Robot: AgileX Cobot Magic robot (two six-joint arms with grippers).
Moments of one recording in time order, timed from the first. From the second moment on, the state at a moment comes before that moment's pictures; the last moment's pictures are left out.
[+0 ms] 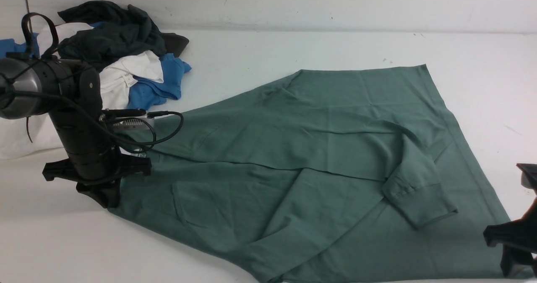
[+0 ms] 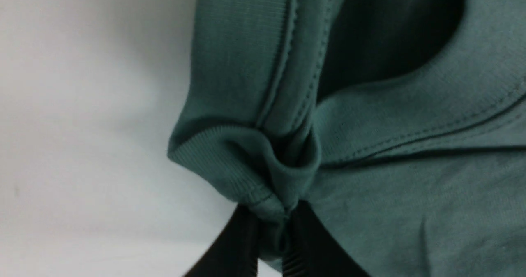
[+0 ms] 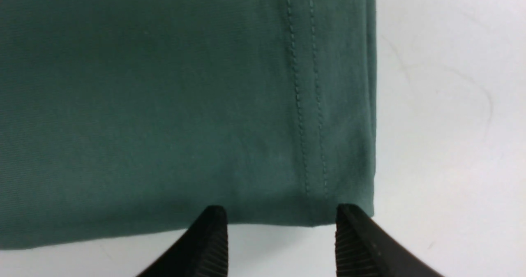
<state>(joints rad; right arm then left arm) -0.05 1.62 -0.81 -0.02 0.94 0.05 -0.05 1.99 -1.31 0.02 0.97 -0.19</state>
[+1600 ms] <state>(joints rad) -0.05 1.77 -0.94 0.04 1.01 -0.01 -0.05 1.99 -1.31 0.05 0.95 -0.19</state>
